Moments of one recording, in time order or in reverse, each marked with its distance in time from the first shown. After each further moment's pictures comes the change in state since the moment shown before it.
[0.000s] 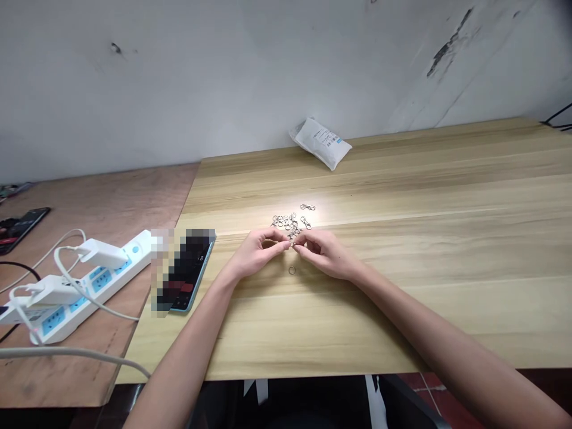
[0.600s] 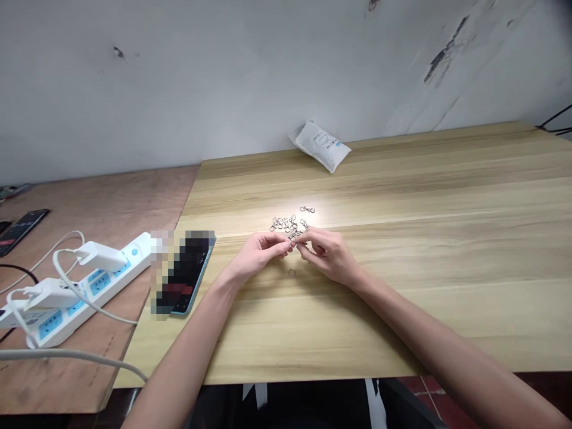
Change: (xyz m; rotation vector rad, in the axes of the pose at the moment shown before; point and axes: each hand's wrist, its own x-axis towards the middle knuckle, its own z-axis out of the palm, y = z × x) left_hand 0.000 0.001 0.004 -0.236 -0.003 -0.149; right_hand 0.000 -0.007 0.001 -0.192 0.214 -0.197
